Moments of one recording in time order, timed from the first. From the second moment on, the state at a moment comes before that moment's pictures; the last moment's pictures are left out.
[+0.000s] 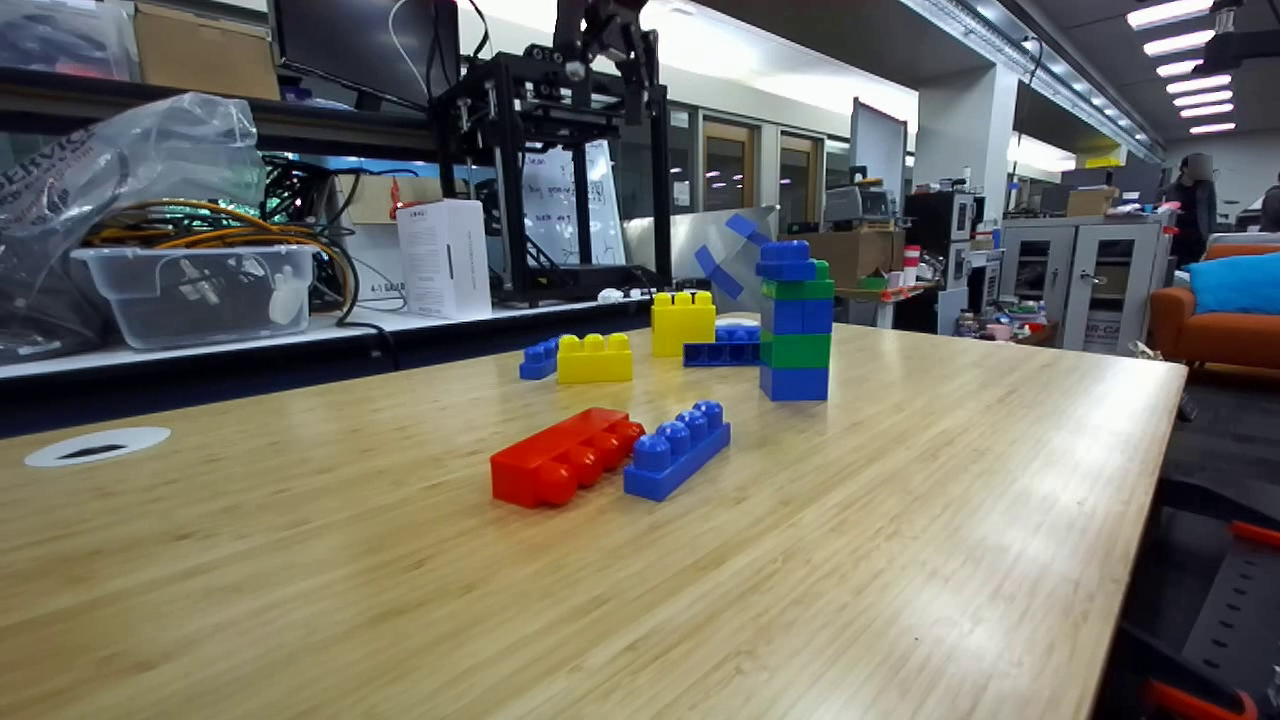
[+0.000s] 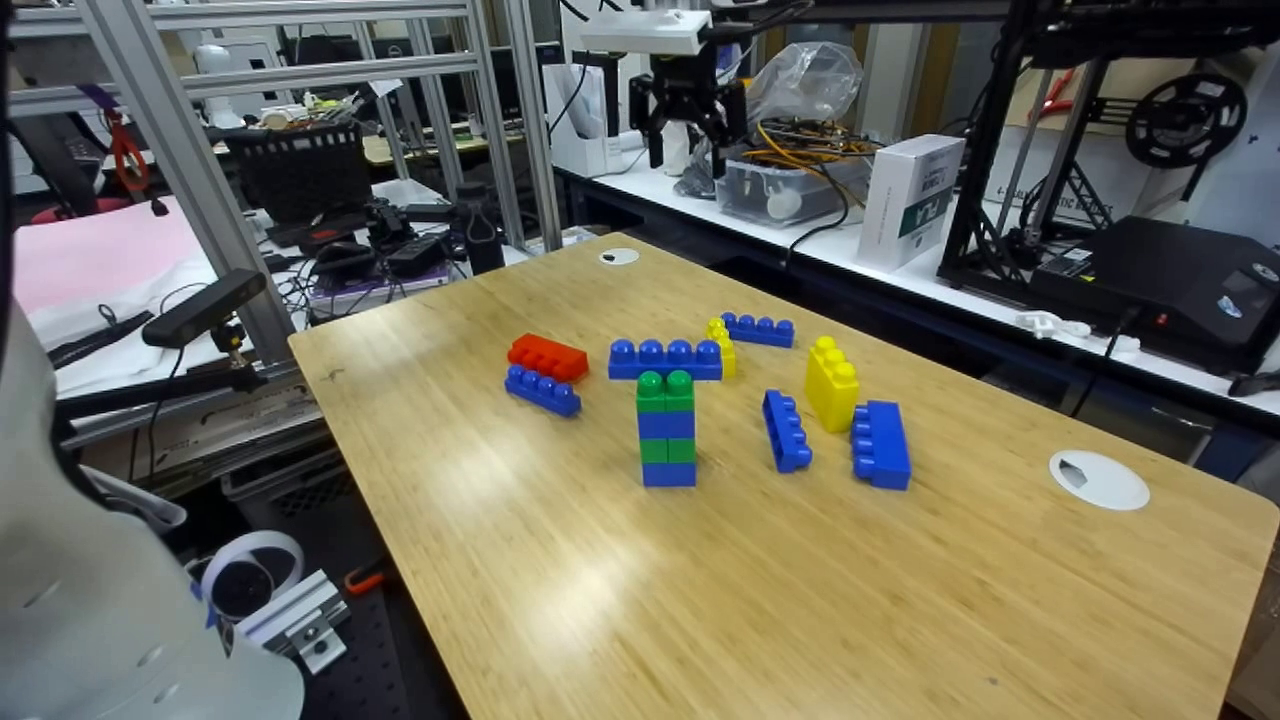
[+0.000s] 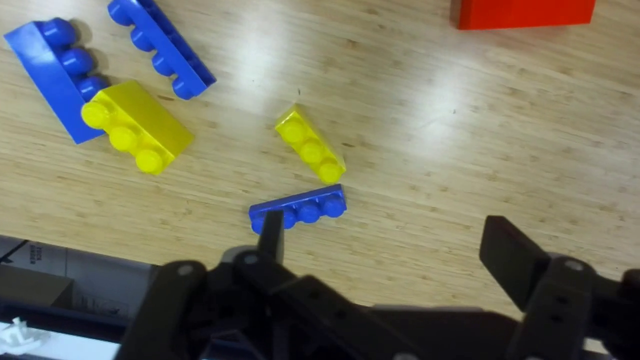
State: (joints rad) arm 0.13 0.21 0.12 -1.66 0.01 1.96 -0.14
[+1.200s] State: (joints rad) arm 0.11 0.53 0.13 -1.45 -0.01 1.84 -0.48
